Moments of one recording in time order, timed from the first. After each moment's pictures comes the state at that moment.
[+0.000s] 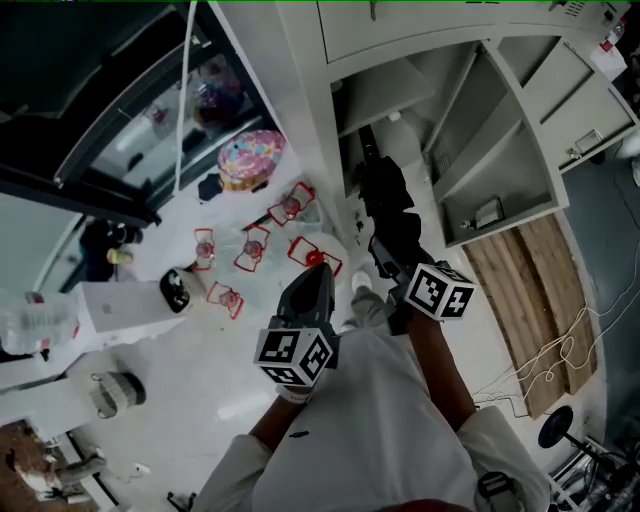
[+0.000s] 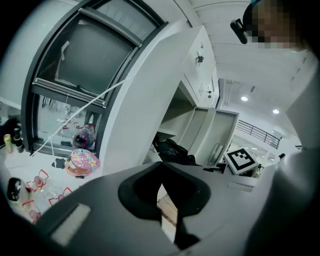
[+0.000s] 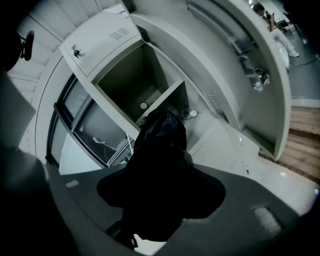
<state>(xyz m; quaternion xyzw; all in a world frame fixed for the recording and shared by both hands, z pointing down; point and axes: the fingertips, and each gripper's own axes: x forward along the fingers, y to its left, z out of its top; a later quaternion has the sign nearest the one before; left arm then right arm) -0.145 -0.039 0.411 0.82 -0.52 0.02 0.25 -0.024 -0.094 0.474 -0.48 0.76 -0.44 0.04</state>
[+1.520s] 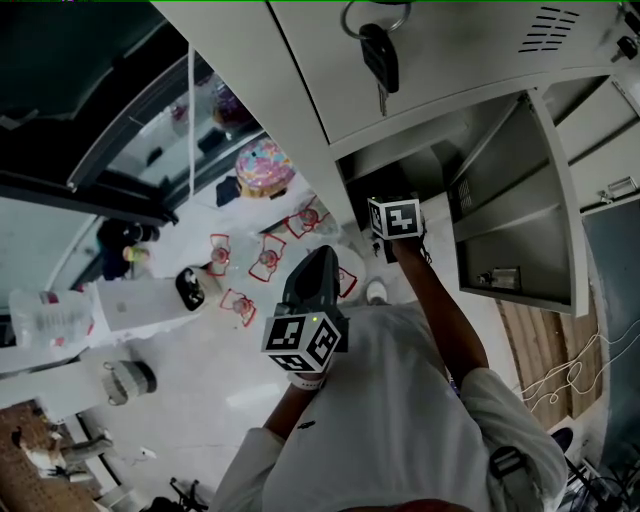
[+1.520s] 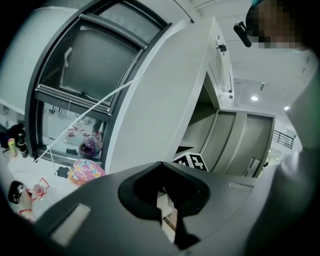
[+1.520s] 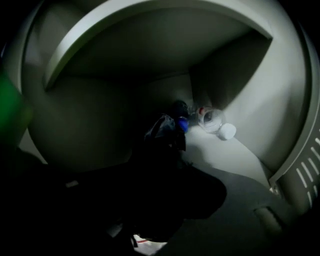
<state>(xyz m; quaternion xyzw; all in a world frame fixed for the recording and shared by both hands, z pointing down) -0.153 -0.150 0.405 0.78 -0.57 0.00 0.23 -0.072 -0.317 0.557 -0.48 0.81 -0.27 -0.21</state>
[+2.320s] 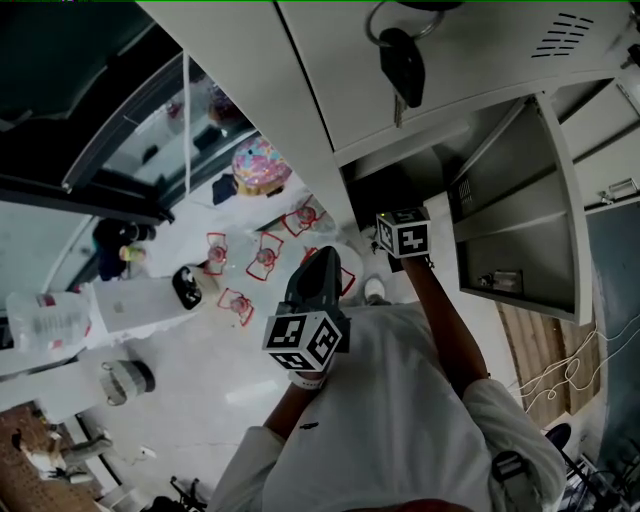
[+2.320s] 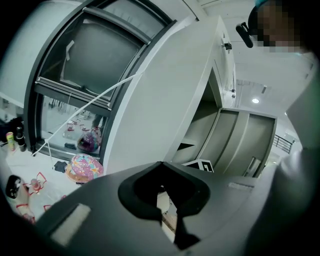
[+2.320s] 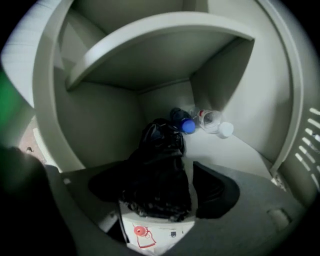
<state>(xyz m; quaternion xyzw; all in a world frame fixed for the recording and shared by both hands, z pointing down) -0.152 -0.156 0.417 0.78 -0.57 0.00 0.26 -0.067 -0.299 0.560 -0.46 0.83 -0.25 -0.17</state>
